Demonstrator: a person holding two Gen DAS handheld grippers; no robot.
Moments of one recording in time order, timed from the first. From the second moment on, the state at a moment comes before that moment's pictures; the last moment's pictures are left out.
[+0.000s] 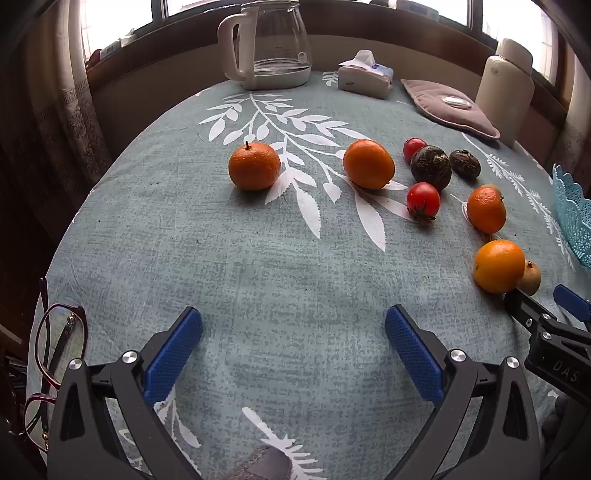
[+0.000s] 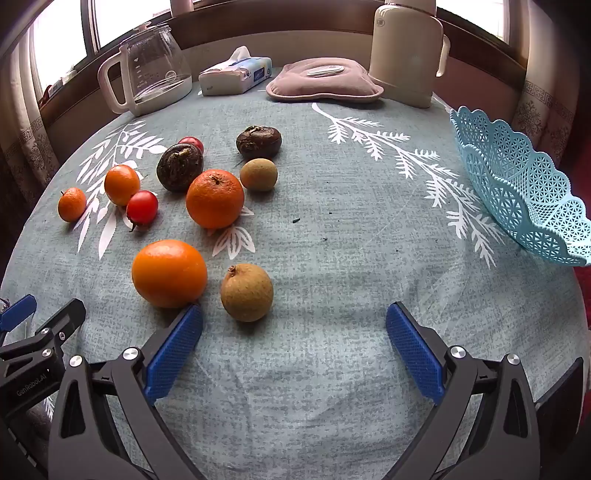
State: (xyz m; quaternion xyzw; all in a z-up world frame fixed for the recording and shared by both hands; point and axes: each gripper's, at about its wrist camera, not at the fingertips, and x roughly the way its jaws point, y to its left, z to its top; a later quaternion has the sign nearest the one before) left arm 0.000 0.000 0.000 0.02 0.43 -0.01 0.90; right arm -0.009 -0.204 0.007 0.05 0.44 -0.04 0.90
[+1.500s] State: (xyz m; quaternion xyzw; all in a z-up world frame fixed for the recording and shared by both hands) left arm 0.002 0.002 0.002 0.02 0.44 -0.02 0.90; right arm -0.011 -0.207 0.007 0.04 0.44 -0.01 0.90
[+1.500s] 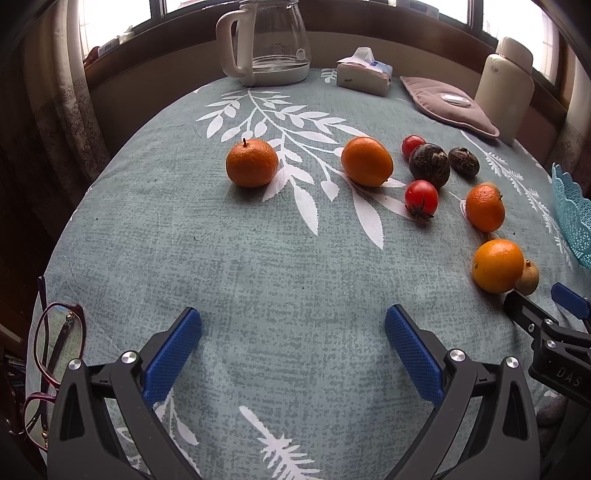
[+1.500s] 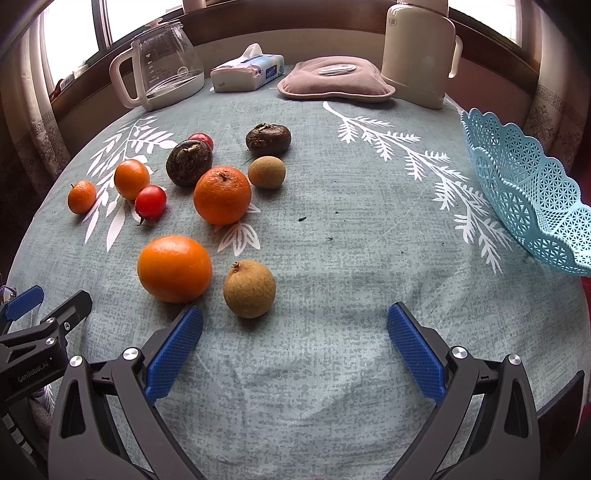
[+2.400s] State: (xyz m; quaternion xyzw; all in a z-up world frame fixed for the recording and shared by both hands) left arm -0.008 0.013 0.024 -0.03 0.38 -0.08 0.92; right arm -0.038 -0.230 0.031 0.09 0.37 0.04 0.92
